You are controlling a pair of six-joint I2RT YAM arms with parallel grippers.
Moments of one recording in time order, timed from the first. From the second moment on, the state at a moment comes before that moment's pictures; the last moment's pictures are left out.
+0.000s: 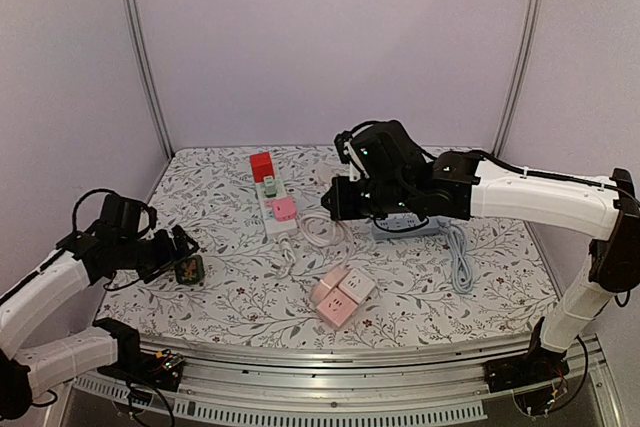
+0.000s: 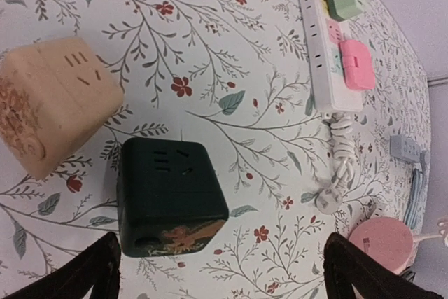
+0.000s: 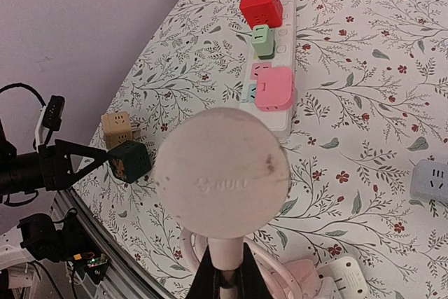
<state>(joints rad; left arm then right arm) -0.22 0.80 0.49 -0.57 0.13 -0.70 1.05 1.65 1.44 -0.40 0.16 0.62</state>
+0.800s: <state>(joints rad) -0.95 1.15 0.67 -0.20 0.08 -0.70 0.99 1.95 1.54 -0.37 0.11 0.71</state>
